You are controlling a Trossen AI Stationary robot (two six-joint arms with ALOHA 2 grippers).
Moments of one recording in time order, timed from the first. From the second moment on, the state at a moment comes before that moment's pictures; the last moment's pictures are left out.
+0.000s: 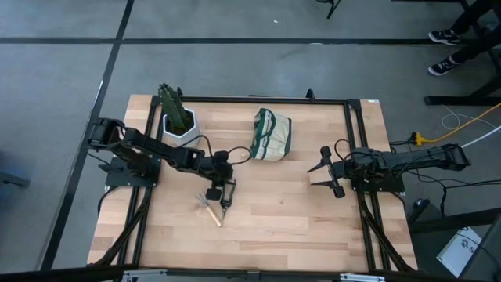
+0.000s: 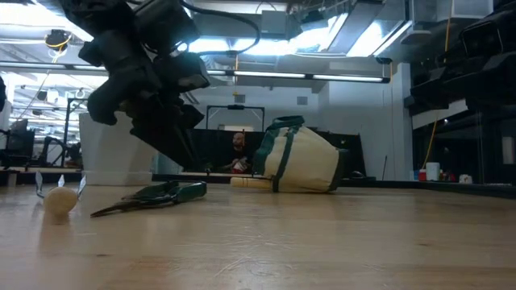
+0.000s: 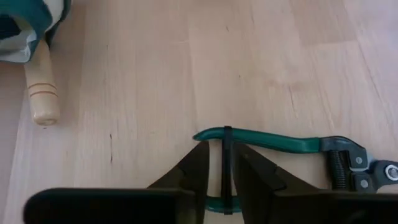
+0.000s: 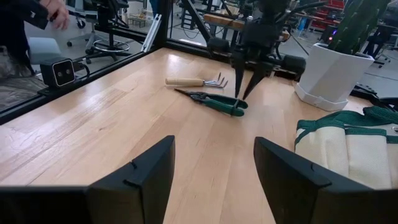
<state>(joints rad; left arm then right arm) -0.06 1.52 0.68 -0.05 -0.01 0.03 0.08 0.35 0.01 0.16 -0.19 -0.19</state>
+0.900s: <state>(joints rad) -0.03 1.52 0.68 0.14 0.00 0.06 0.09 0.35 0.01 0.44 -0.21 0.20</state>
